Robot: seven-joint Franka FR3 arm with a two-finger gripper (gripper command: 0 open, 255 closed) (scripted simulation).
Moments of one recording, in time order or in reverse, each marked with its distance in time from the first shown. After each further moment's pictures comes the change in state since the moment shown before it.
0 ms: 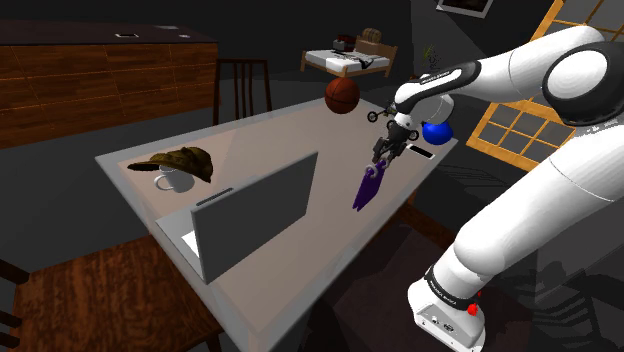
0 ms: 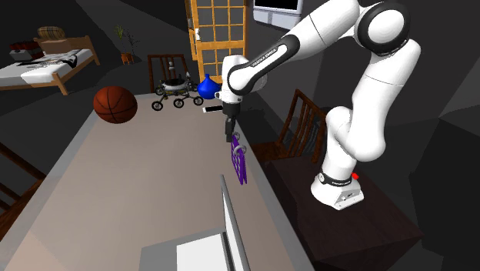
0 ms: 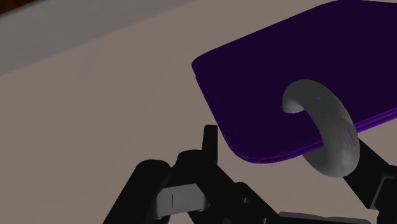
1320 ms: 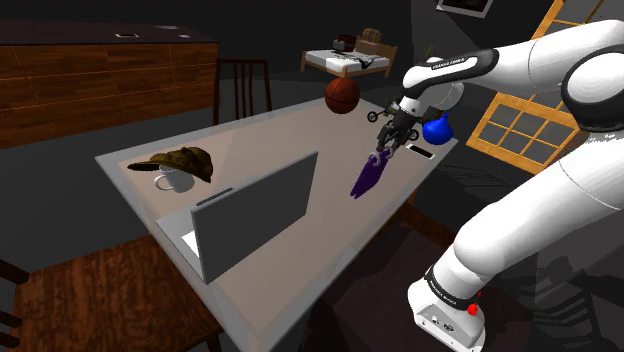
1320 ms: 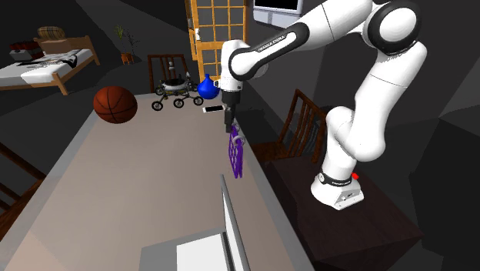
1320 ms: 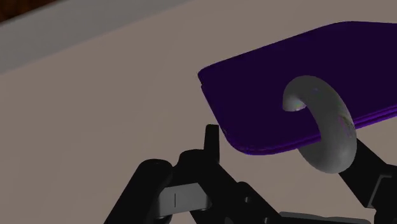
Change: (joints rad) arm -0.010 -0.076 0.019 0.068 -0.050 -0.131 0.063
